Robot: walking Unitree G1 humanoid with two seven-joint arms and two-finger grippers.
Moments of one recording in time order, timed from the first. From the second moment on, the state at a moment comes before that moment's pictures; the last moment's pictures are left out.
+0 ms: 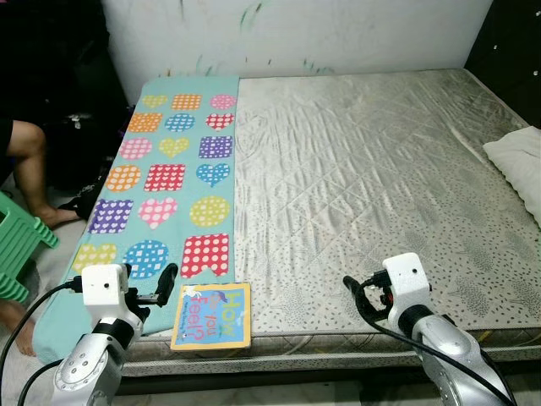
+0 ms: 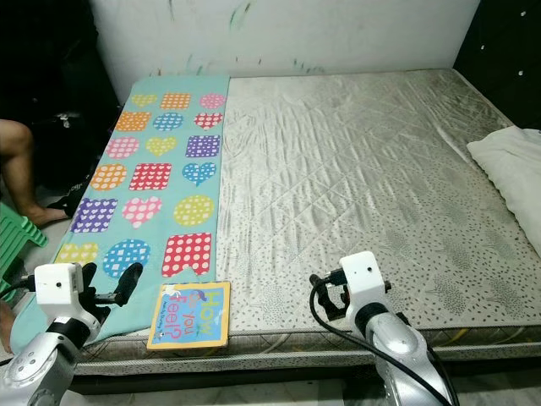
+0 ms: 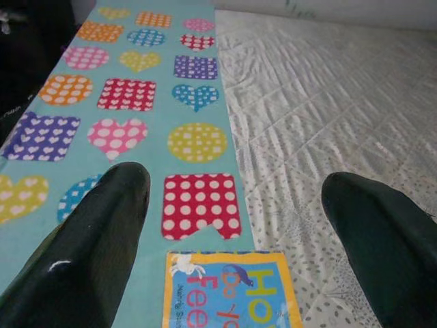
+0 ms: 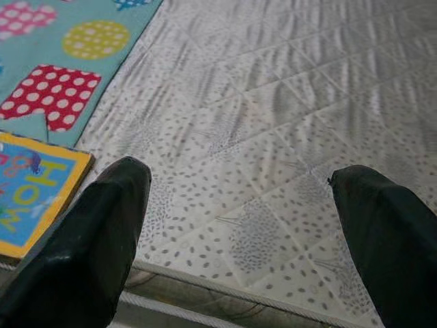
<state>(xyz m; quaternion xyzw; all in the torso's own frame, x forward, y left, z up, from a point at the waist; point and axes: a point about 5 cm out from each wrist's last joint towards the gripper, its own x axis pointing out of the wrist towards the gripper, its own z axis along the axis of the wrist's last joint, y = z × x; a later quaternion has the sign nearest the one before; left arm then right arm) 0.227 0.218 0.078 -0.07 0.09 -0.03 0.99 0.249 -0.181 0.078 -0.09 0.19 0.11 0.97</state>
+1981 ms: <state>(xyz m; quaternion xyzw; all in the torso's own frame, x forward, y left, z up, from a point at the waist) 0.244 0.215 0.082 -0.04 0.06 -0.04 1.00 0.260 -0.164 0.077 -0.07 0.16 0.16 0.97</state>
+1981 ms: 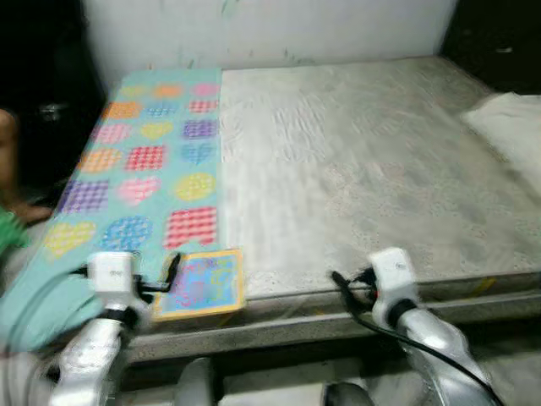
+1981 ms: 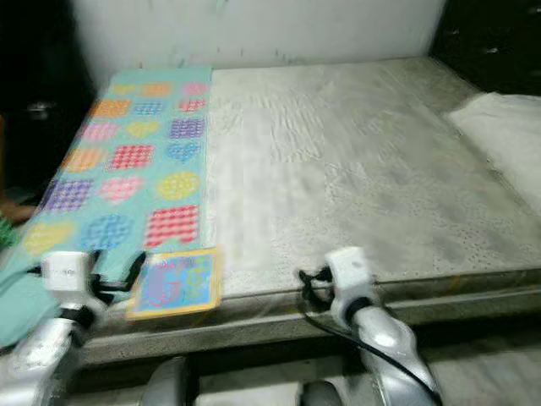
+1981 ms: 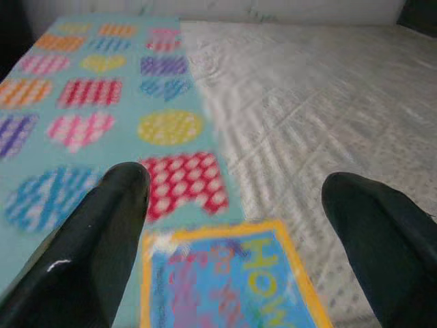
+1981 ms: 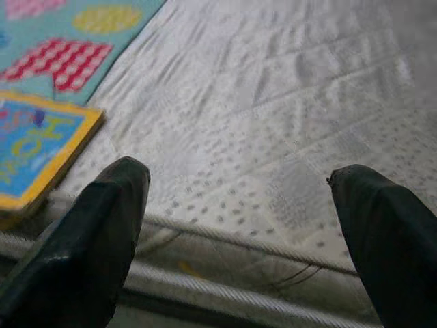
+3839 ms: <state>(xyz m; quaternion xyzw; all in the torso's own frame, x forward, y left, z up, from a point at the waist) 0.251 0.199 0.077 -0.07 0.09 -0.04 0.99 0.256 -0.169 0.076 -0.08 0.15 0.18 0.97</state>
